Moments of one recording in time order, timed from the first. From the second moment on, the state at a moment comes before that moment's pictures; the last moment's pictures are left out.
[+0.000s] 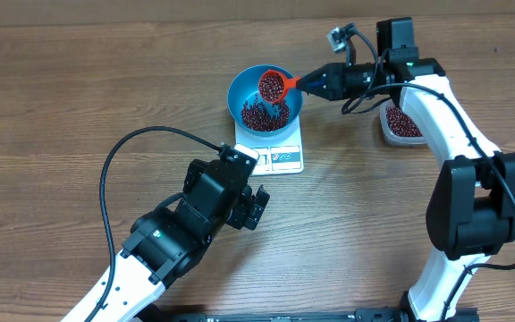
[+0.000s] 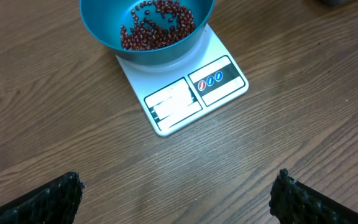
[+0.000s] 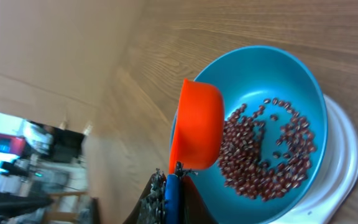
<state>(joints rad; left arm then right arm) -0.71 1.07 0.90 -0.66 -0.22 -0.15 0.11 2.01 1.60 -0.55 -1.04 0.02</state>
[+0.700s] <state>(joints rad) -0.71 1.07 0.90 -0.66 -0.22 -0.15 0.12 2.01 1.60 -0.53 -0.97 -0.49</state>
